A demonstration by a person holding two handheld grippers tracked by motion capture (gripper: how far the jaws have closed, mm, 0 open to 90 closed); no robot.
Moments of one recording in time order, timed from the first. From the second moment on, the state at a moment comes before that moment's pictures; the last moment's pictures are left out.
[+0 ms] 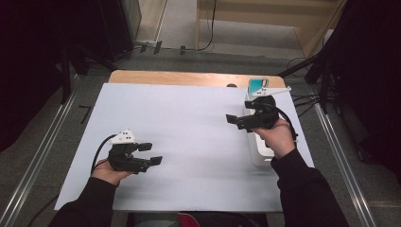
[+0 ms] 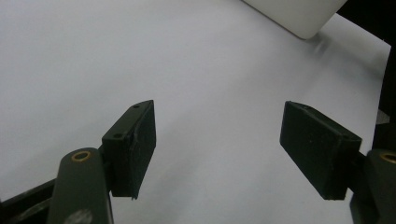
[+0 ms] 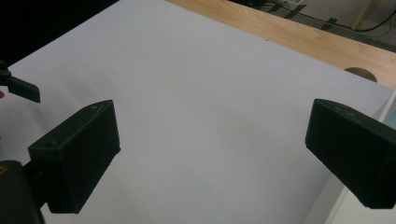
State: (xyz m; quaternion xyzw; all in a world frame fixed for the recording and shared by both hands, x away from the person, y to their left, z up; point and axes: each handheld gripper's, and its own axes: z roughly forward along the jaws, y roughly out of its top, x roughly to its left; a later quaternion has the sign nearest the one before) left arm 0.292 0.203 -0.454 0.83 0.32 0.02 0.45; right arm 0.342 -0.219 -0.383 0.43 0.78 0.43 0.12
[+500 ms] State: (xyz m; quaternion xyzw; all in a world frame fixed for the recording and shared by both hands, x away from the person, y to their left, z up) left arm 0.290 0.202 -0.452 0.83 0.31 0.02 0.45; right arm 0.316 -0.213 -0.386 0.40 0.79 0.44 0.11
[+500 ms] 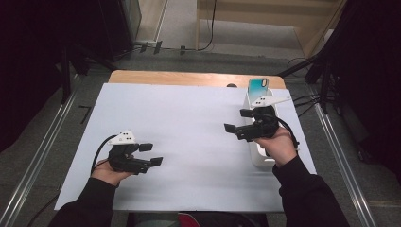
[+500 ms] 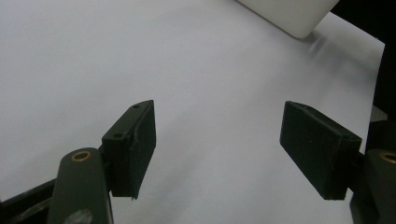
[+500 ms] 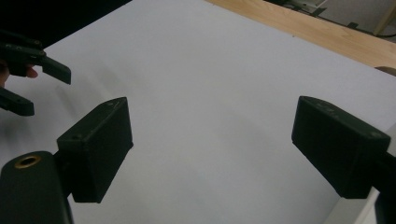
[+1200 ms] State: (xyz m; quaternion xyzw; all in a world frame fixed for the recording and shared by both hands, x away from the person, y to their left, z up) left arm 0.279 0.210 -0.451 0.83 0.31 0.01 0.46; right arm 0.287 -0.203 -0.410 0.36 0.81 0.45 0.11
